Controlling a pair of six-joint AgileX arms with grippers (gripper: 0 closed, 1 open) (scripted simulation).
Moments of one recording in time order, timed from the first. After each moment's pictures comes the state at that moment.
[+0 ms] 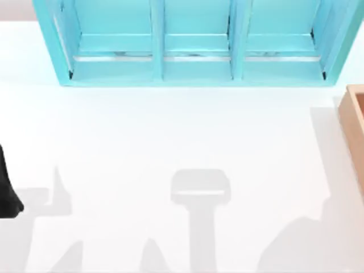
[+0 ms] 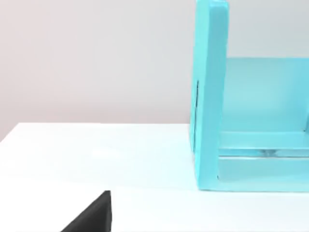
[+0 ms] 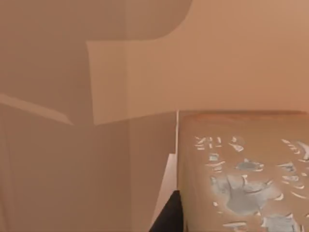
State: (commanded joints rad) left arm 0.00 0.00 0.00 0.00 0.00 0.00; right arm -0.35 1.71 0.97 -0.83 0.00 -0.34
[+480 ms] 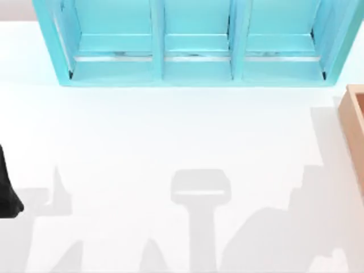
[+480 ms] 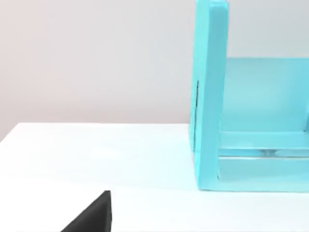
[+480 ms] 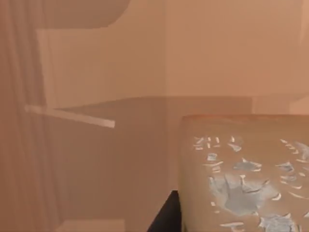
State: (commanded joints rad) left arm 0.00 0.00 0.00 0.00 0.00 0.00; right arm -0.27 1.71 1.07 -0.94 0.03 -0.24
